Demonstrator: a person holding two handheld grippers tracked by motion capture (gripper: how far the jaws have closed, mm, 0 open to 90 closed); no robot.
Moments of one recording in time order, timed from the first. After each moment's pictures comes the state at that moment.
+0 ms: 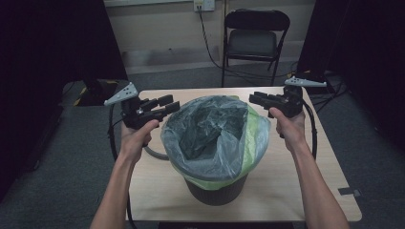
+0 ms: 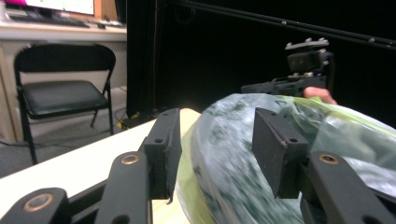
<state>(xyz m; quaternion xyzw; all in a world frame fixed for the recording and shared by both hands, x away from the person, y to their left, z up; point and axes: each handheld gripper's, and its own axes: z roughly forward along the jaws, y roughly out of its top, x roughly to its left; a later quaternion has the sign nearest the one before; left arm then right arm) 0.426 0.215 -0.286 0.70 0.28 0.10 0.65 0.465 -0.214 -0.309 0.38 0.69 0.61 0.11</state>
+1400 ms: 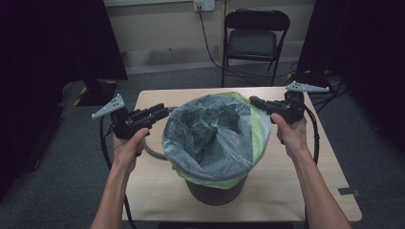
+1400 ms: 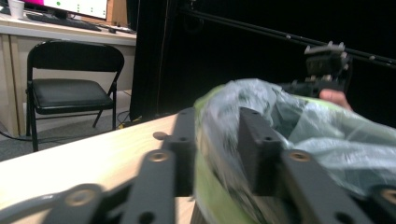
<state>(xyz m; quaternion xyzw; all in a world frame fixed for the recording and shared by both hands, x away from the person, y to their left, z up) 0.405 0.240 -0.299 0.67 0.30 0.12 0.67 0.443 -0.213 -0.312 0.36 0.69 0.62 0.10</state>
